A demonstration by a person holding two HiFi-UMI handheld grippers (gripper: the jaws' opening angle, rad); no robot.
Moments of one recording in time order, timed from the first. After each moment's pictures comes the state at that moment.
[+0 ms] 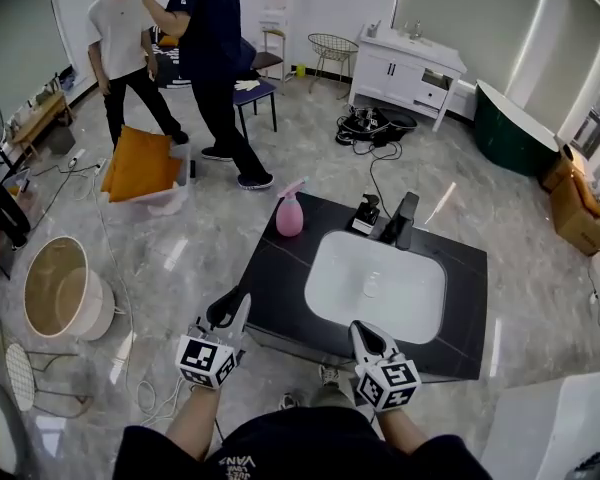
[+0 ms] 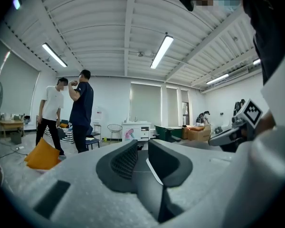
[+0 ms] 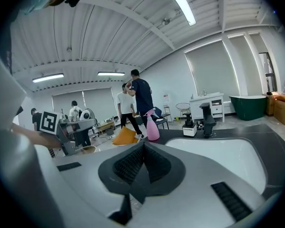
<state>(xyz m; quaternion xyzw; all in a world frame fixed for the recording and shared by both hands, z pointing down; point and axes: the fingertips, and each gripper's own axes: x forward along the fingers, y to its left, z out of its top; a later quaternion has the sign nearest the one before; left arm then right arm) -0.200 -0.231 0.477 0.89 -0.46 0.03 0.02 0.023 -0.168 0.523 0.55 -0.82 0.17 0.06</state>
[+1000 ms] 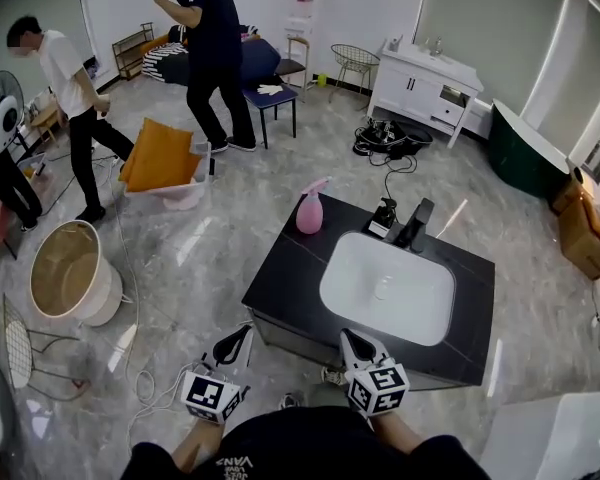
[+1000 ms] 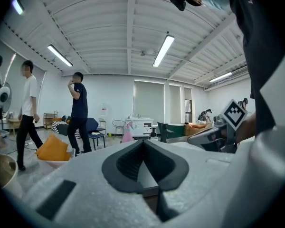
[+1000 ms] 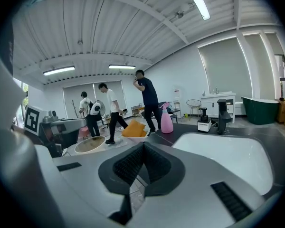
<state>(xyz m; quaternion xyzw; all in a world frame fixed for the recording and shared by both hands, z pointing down) -0.226 -0.126 0.496 0.87 -0.49 0.04 0.04 -0.032 -0.138 0.536 0.50 -0.85 0.16 0.11</state>
